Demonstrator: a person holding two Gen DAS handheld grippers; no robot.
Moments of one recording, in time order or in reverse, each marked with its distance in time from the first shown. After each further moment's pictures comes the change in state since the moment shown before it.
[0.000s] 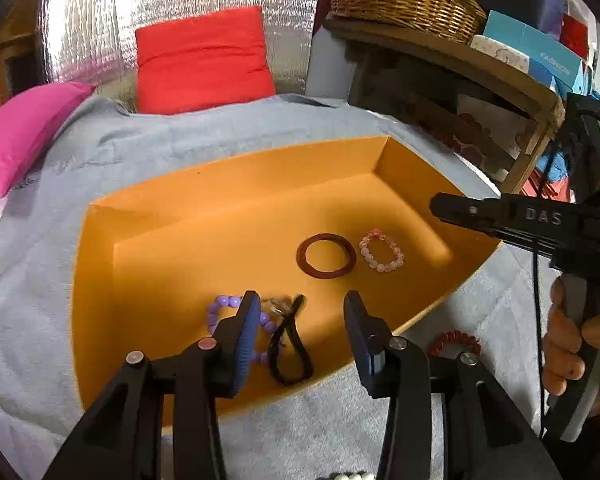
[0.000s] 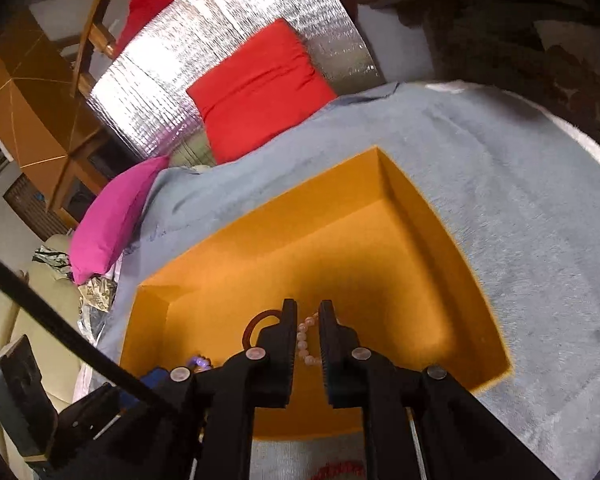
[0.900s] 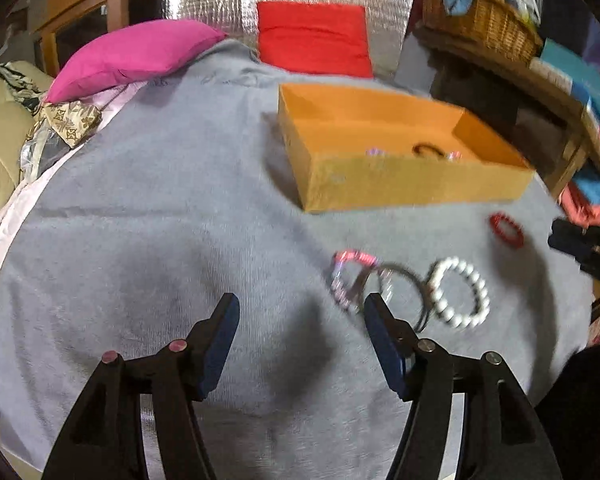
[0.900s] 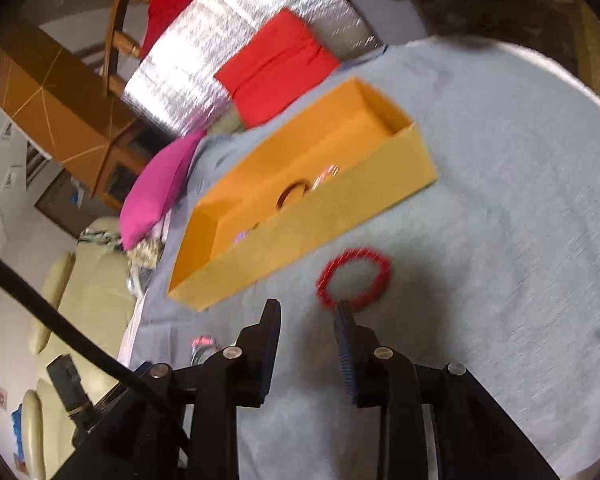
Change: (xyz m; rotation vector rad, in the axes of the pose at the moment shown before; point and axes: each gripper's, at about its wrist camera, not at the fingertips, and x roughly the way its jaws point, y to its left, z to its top) left arm -0.102 0.071 -0.157 -0.193 0.034 0.191; right arm -0.082 -0.015 -0.120 0.088 0.123 0.168
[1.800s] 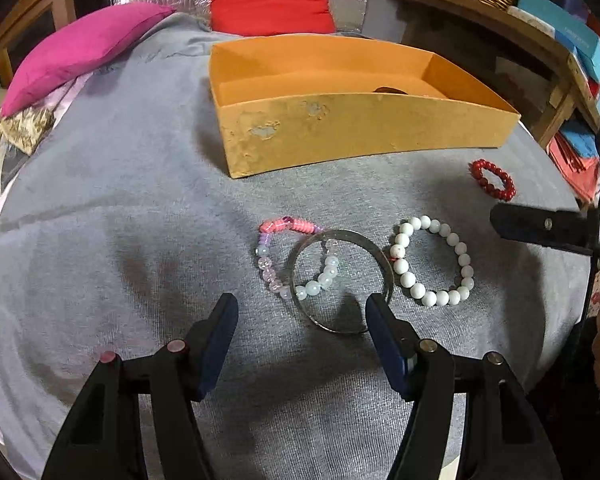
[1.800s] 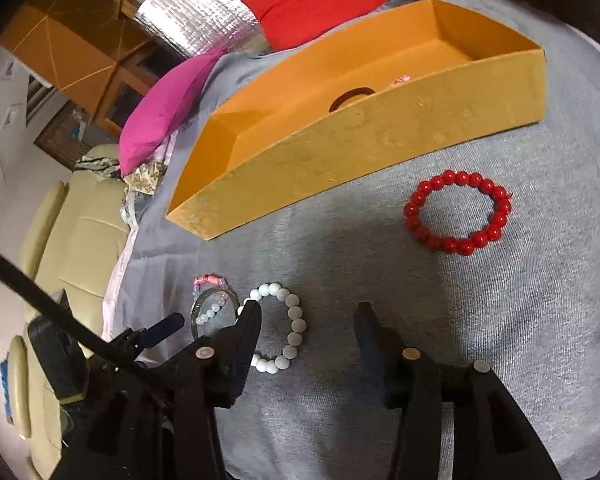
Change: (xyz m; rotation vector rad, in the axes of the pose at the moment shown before) left arm 0.029 -0.040 0.002 0.090 0.126 -0.054; right arm 0.070 0.049 -0.029 -0.142 0.178 -0.042
